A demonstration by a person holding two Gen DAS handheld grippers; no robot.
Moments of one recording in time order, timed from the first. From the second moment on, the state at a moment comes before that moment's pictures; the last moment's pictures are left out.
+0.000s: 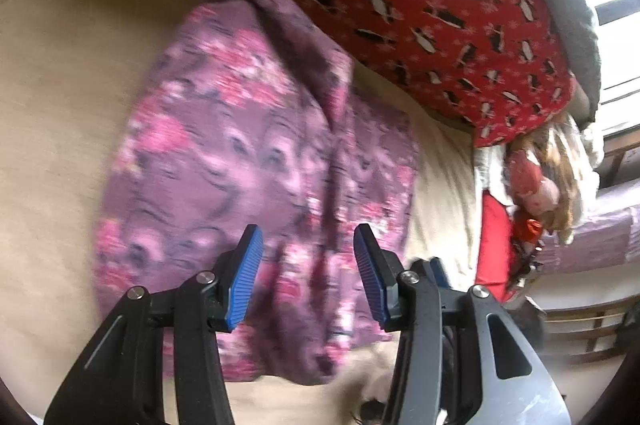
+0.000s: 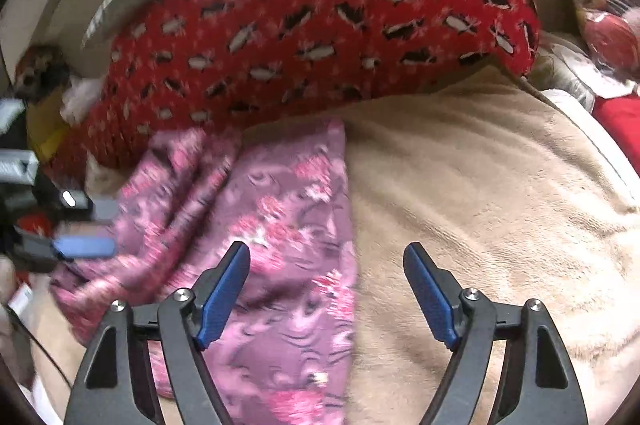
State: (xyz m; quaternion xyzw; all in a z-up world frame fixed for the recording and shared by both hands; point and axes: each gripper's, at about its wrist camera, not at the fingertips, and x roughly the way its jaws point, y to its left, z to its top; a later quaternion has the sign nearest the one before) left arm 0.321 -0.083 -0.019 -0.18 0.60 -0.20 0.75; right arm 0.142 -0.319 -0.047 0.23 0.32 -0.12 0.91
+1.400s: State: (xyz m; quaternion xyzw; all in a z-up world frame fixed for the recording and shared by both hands) left arm 0.332 -0.091 -0.004 -0.14 0.62 -0.21 0.74; right arm 0.168 -0.303 -0.057 0.21 0.39 -0.09 0.89
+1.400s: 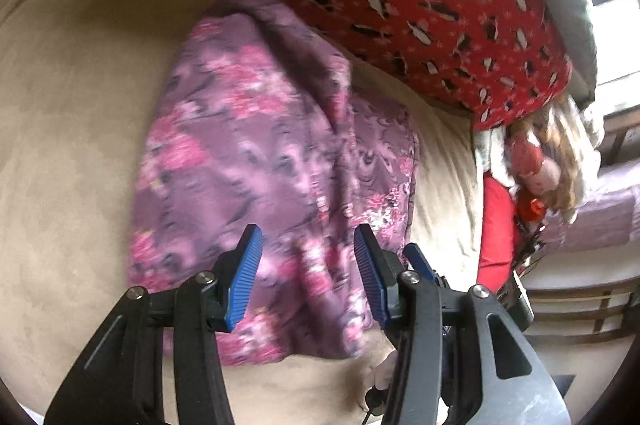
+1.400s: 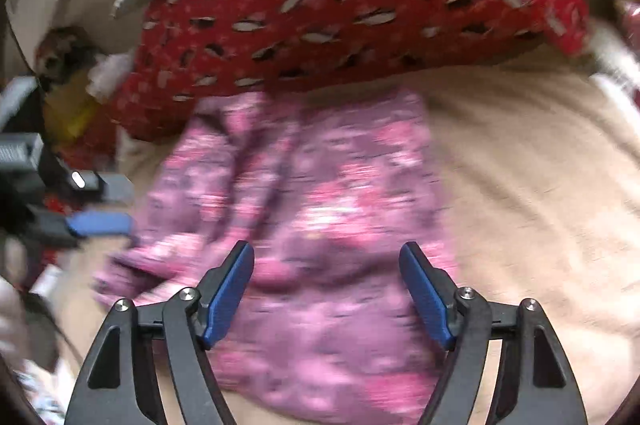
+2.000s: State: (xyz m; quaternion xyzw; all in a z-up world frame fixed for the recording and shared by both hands) left arm 0.279 -0.148 -0.032 0.07 0.61 -0.10 0.78; right arm 0.170 -0.323 -0.079 0.20 0.40 -0.08 0.89
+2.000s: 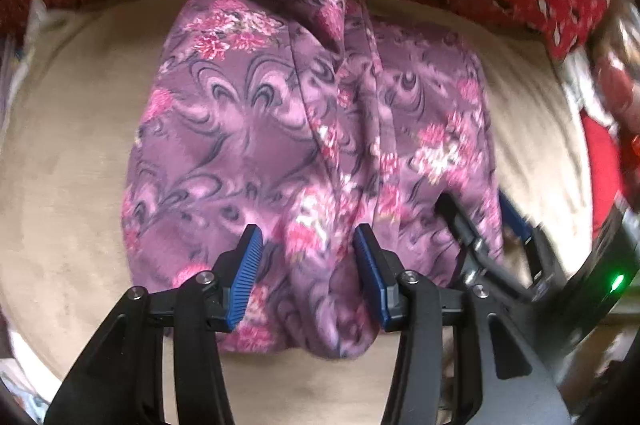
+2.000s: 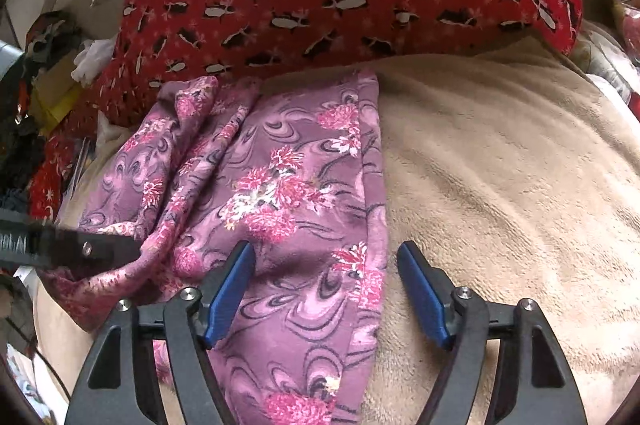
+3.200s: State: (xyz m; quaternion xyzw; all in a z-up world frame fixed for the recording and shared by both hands) left arm 0.276 -0.174 0.001 -0.13 0.60 -0.22 0.76; right arm 0.138 -0.362 -0.079 0.23 0.39 -0.09 0.89
